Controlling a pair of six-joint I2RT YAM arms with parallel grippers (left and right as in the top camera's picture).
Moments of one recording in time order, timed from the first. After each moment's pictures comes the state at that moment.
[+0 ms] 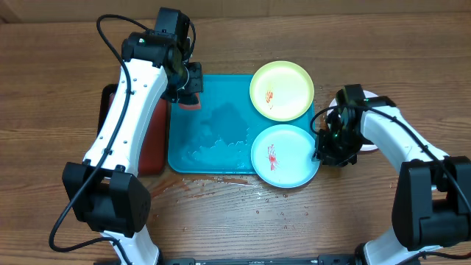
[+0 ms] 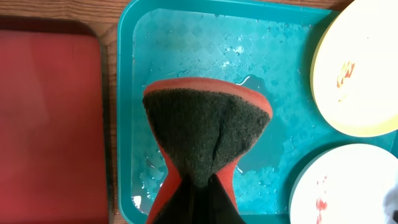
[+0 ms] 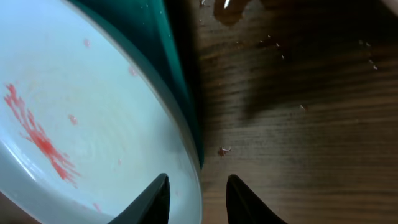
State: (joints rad) left arm -0.22 1.91 1.85 -1.23 0.05 -0.31; right arm 0.10 1.77 1.08 -0.97 -0.30 0.30
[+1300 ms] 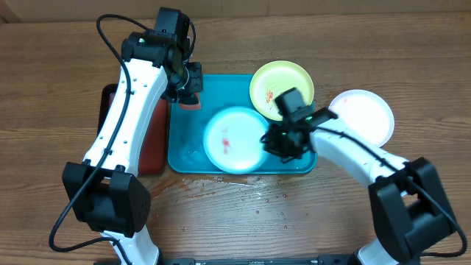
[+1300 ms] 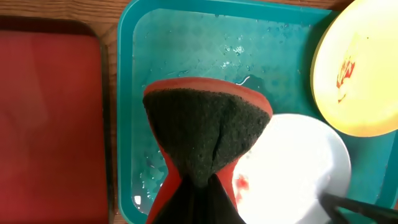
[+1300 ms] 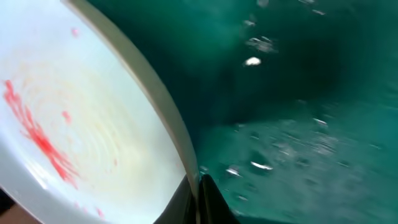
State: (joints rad) left arm -0.22 1.91 1.85 -1.23 0.05 -0.31; right arm 0.51 1.77 1.10 -0.59 -0.25 0.80
